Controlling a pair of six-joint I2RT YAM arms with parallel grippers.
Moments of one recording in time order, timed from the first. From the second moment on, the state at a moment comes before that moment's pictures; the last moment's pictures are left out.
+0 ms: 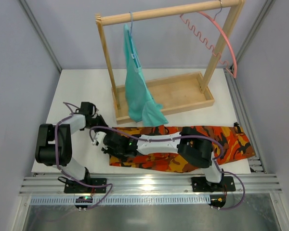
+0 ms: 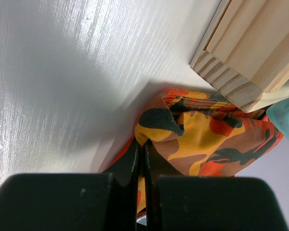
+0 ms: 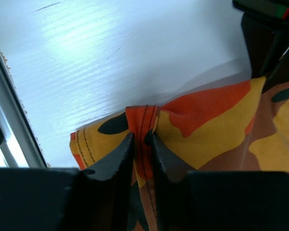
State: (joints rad) left arm -0.03 1.60 0.78 -0.42 0.50 -0.66; right arm 1.29 2.04 1.43 -0.22 0.08 -0.03
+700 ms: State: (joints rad) left arm -0.04 1.60 0.80 -0.49 0.47 -0.72; right arm 1.41 1.93 1.32 -0.15 0.23 -0.10
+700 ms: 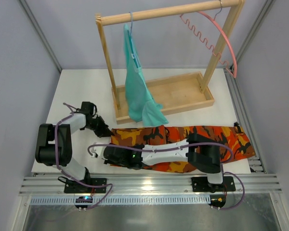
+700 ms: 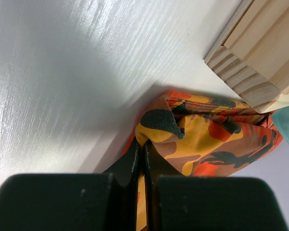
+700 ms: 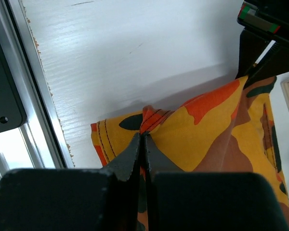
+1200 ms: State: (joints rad) left arm -0.04 1.60 0.87 -0.58 0.42 -0.69; right arm 1.51 1.91 1.26 -0.11 0.42 -0.12
